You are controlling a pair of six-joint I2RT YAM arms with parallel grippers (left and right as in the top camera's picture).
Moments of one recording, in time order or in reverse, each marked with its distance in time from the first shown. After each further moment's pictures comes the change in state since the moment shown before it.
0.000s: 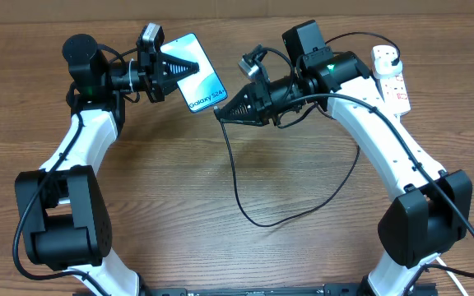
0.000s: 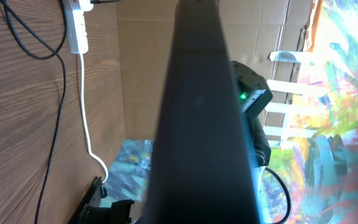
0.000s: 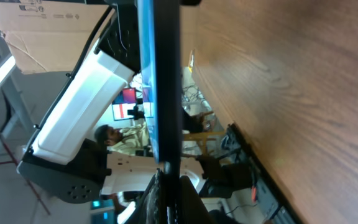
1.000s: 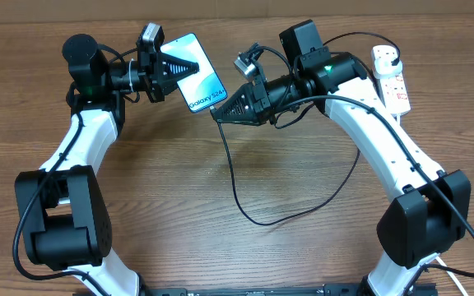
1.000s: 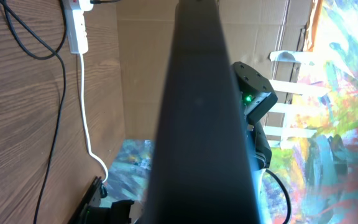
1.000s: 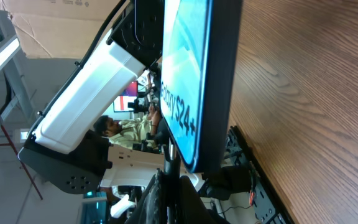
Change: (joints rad) left arm 0.000 0.000 0.000 0.000 0.000 0.000; right arm 0.012 0.001 0.000 0.047 -0.026 -0.043
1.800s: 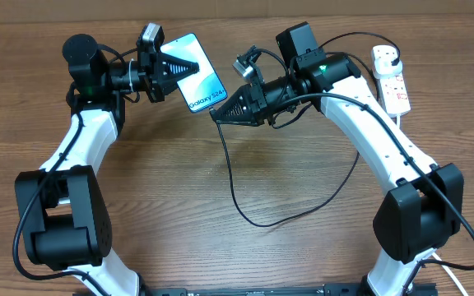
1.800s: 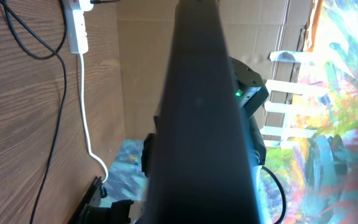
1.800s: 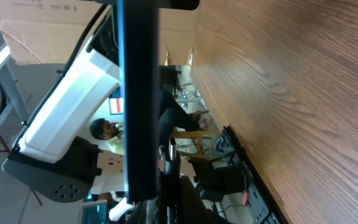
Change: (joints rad) left arm 0.000 0.000 0.000 0.000 0.000 0.000; right arm 0.003 0.032 0.000 0.001 0.020 0.000
